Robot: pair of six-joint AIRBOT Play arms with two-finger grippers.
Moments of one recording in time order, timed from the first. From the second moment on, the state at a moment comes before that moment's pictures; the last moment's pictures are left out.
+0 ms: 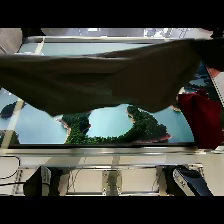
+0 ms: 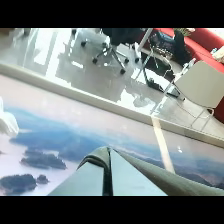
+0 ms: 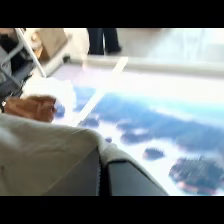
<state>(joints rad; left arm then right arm) 0.89 -0.68 1.31 0.44 -1.17 -1.07 -0.14 -0.78 1.54 -0.75 1.12 1.24</state>
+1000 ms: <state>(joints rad) 0.15 -1.58 1.55 1.26 -0.94 -1.39 -0.10 -1.62 1.64 -0.96 1.08 1.30</state>
